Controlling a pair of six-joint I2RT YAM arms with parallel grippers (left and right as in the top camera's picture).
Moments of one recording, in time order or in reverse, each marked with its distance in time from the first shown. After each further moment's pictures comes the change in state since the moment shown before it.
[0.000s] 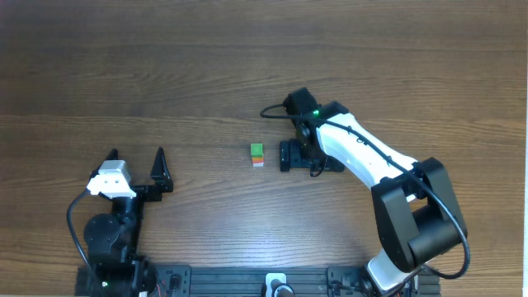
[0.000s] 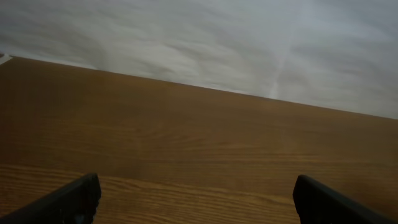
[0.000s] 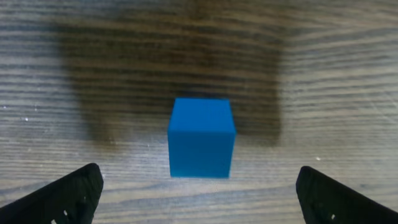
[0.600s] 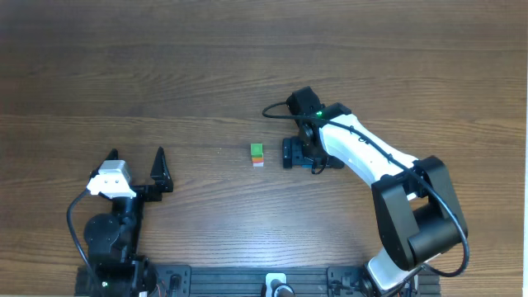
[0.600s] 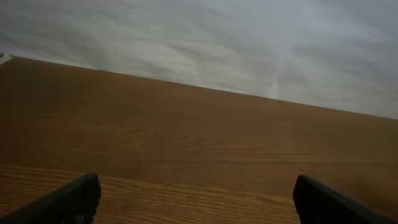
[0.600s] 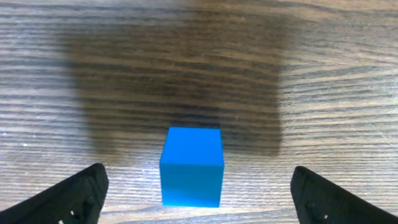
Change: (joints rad) left arm 0.000 0.000 0.000 0.000 0.000 0.000; right arm -0.021 0.006 -0.014 0.060 0.020 -0.024
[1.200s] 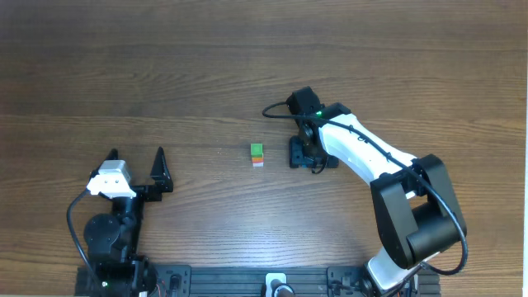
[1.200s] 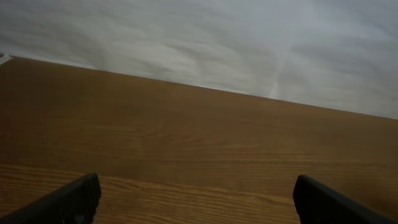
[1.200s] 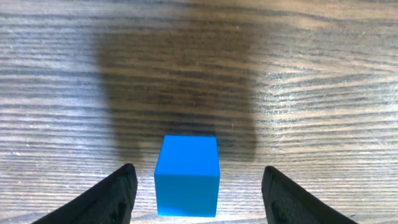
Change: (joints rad) left arm 0.000 0.000 0.000 0.000 0.000 0.000; right arm -0.002 0.008 0.000 0.013 0.010 -0.001
